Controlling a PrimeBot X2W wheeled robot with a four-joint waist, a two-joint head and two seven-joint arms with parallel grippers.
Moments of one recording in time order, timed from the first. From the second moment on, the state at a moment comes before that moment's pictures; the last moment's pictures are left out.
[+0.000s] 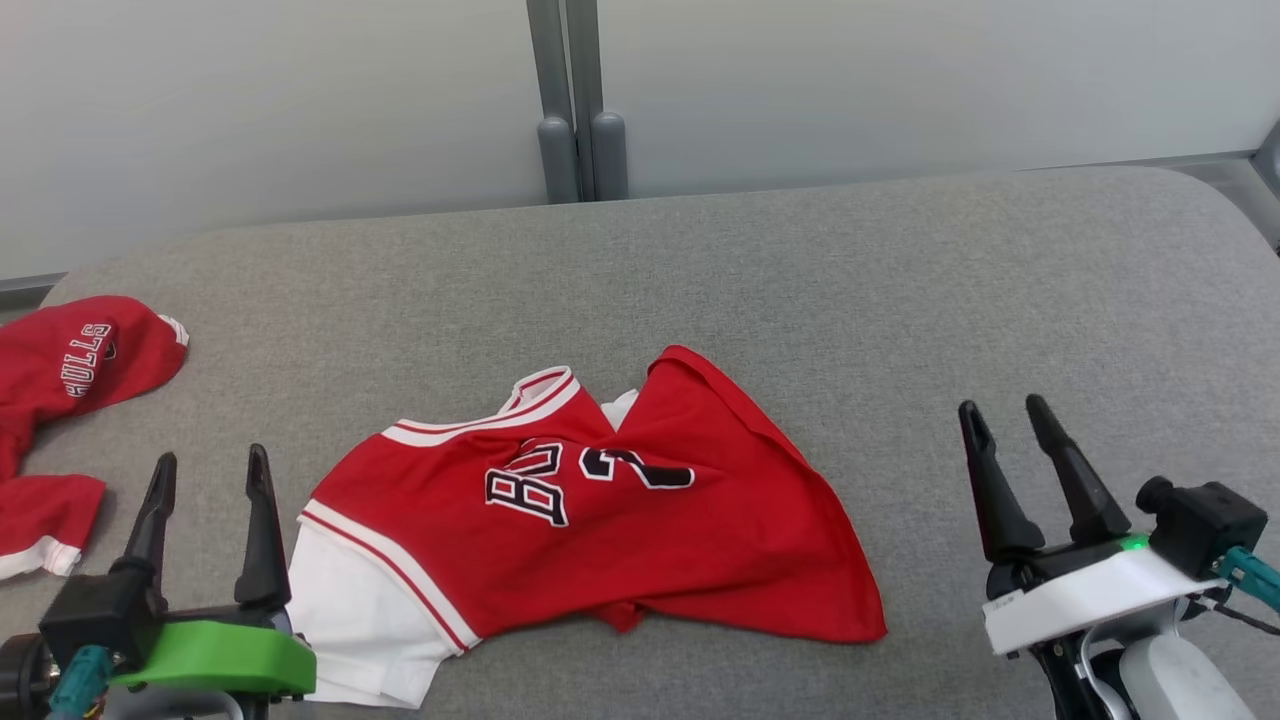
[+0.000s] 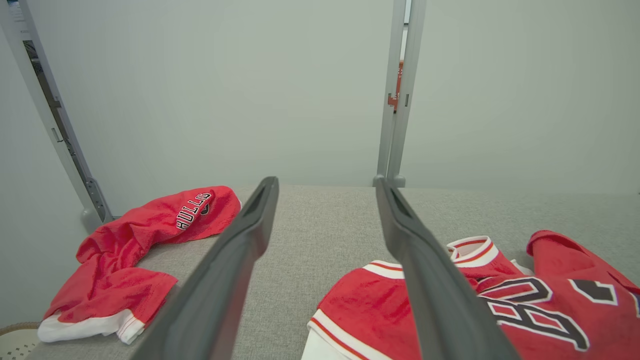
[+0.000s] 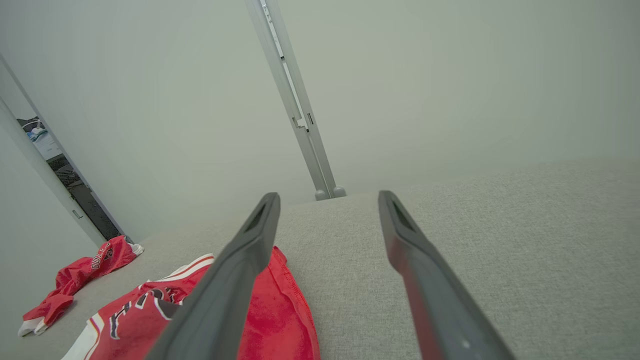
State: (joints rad) left arm -0.02 0.41 -0.24 0.05 -0.53 0.21 -0.26; right arm -0.06 -0.23 0.17 0.08 0.53 0.13 -0.26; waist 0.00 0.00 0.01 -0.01
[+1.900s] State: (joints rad) left arm -0.01 0.36 -0.10 0.40 -0.45 -0.13 0.19; right arm -0.20 -0.33 0.63 0.47 0.81 0.13 -0.05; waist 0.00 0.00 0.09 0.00
